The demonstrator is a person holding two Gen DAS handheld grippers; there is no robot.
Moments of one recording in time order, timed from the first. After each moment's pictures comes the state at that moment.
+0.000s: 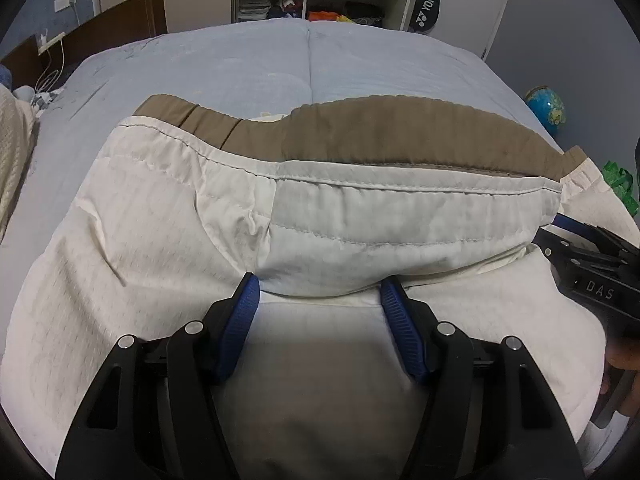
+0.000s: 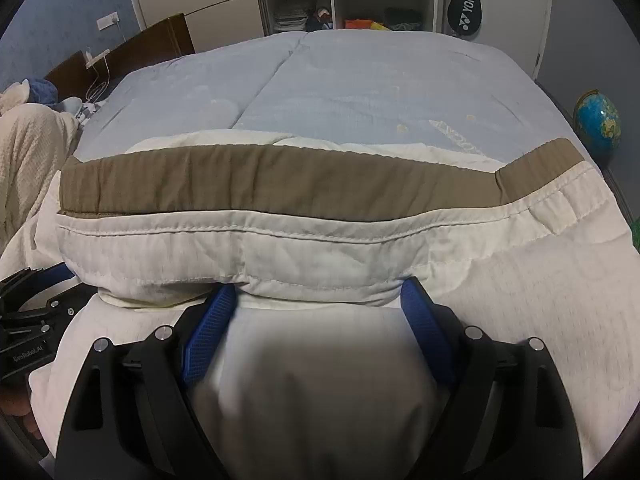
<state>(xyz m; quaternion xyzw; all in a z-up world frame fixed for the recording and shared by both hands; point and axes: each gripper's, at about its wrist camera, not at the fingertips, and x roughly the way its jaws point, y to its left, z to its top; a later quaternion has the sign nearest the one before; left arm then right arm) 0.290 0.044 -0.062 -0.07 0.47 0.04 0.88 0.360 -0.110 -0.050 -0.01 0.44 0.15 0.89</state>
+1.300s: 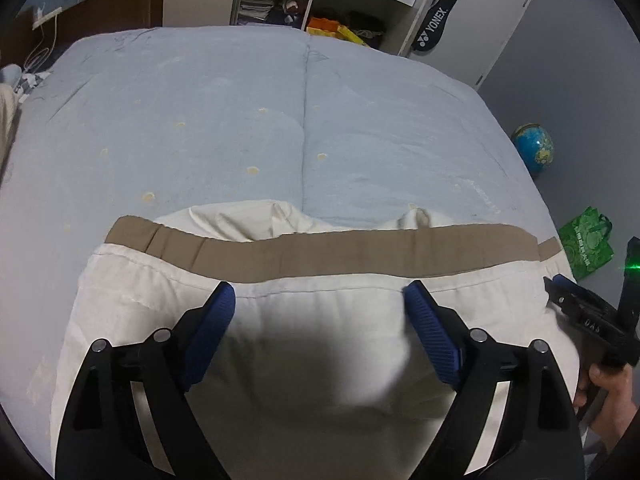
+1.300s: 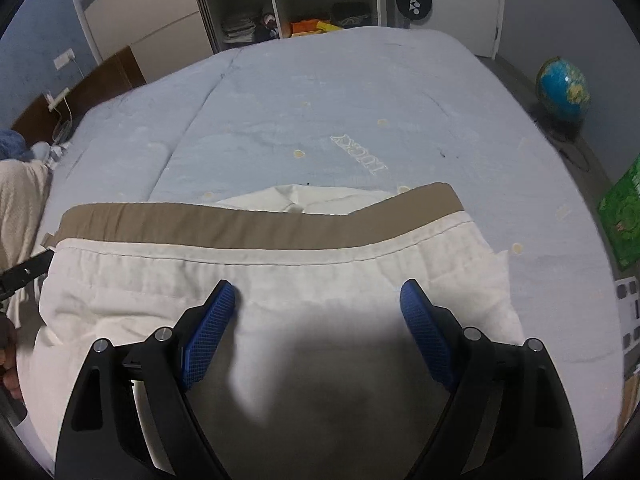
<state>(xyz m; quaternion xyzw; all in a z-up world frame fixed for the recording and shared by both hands) 0.360 0.089 -0.031 -0.15 0.46 -0.01 0.88 0.398 -0.201 -0.027 0.05 0.45 0.11 0.89</state>
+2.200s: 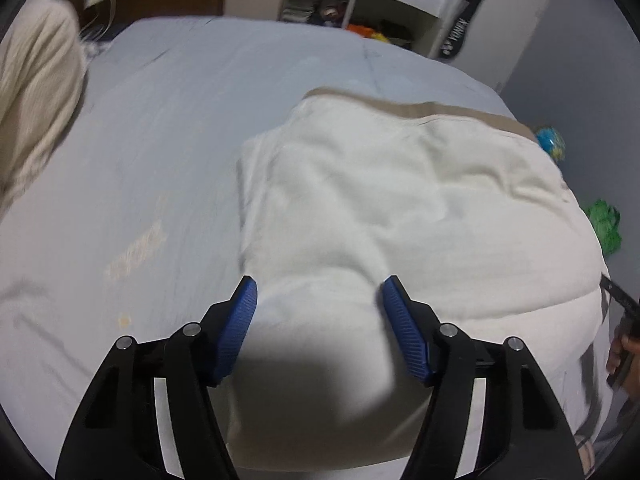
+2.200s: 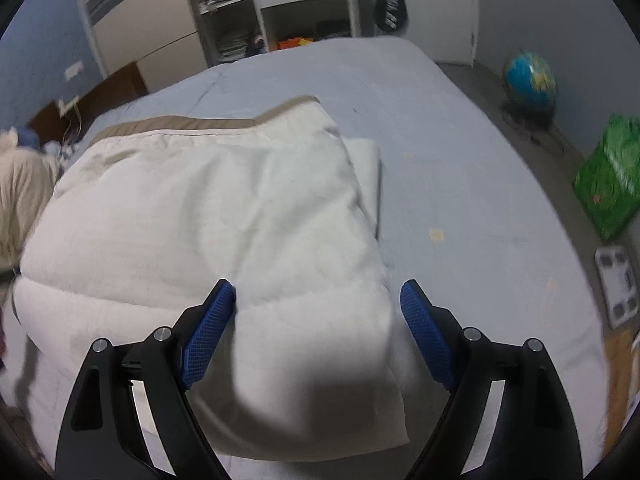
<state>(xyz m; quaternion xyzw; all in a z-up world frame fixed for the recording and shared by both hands) 0.182 0.165 -0.053 -0.15 0.45 0.05 0.88 0.254 -0.305 -0.044 0.06 0.42 0.09 0.90</state>
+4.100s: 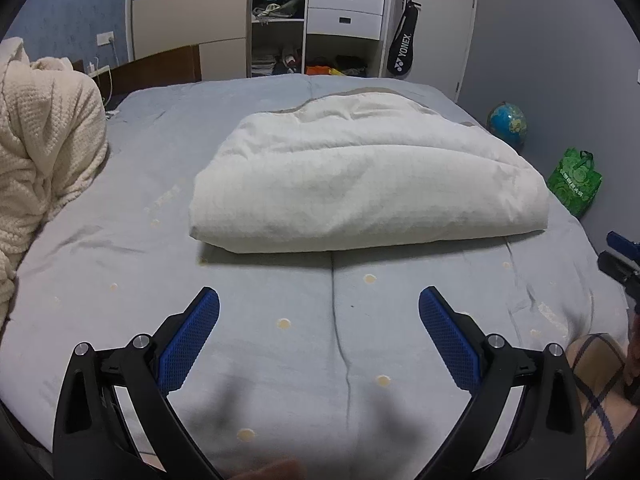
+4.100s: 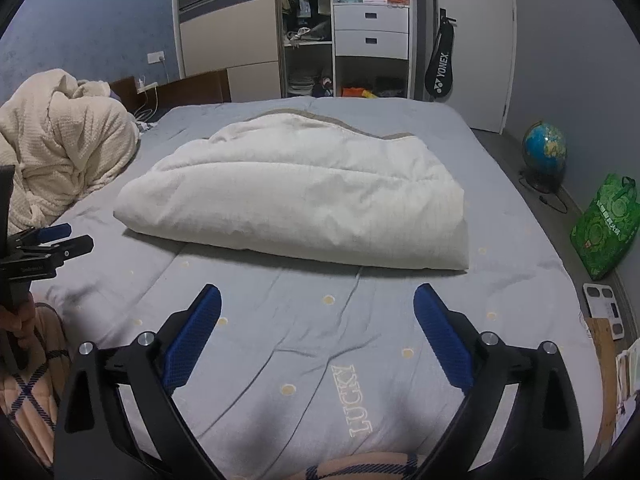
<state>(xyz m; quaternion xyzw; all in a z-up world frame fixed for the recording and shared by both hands) -0.009 0.025 -0.012 -0.04 0.37 0.03 0.93 -0.009 -0.220 0.010 -0.02 0.32 0.16 0.94</state>
